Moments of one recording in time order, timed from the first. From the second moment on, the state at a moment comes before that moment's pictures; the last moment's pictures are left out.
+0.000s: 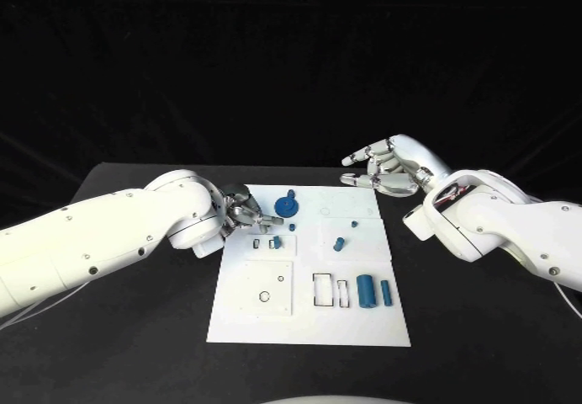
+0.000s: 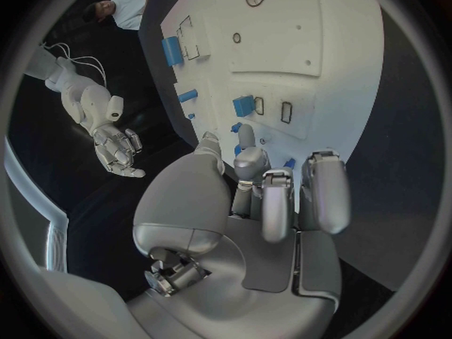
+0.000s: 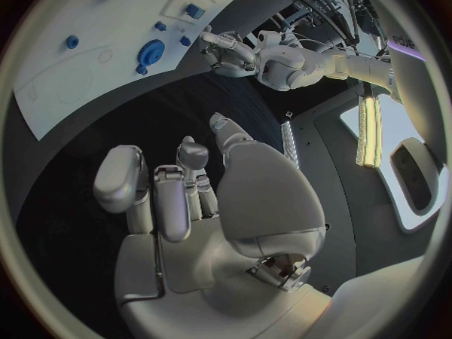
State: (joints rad) left arm 1.28 -0.70 0.00 1.48 -0.96 0.00 -0.60; left_hand 1.12 0.03 -0.11 0.29 0.07 1.00 0.04 0.57 0.51 1.31 -0.03 1.12 1.03 1.47 -0.08 1.57 1.31 0.07 1.46 0.02 1.38 1.29; right arm 1.25 -0.97 0.00 1.68 -0.98 -0.50 0.07; right_hand 1.25 -0.08 0.14 0.09 0.29 0.99 0.14 0.10 0.08 1.23 0.06 1.01 1.07 1.47 -0.03 1.45 1.31 0.10 1.33 0.08 1.30 1.00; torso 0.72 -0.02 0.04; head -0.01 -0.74
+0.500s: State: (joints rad) left arm 1.30 -0.61 -0.01 1.38 -1.01 0.12 -0.65; left_hand 1.12 0.04 -0.15 0.29 0.06 0.98 0.03 0.60 0.56 1.32 -0.03 1.14 1.05 1.47 -0.09 1.57 1.31 0.07 1.46 0.02 1.40 1.31; right arm 1.25 -0.96 0.00 1.67 -0.97 -0.48 0.06; right_hand 1.27 -0.07 0.13 0.09 0.30 0.99 0.14 0.11 0.08 1.22 0.05 0.99 1.04 1.47 -0.03 1.43 1.31 0.10 1.32 0.08 1.28 0.97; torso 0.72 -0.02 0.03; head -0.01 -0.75
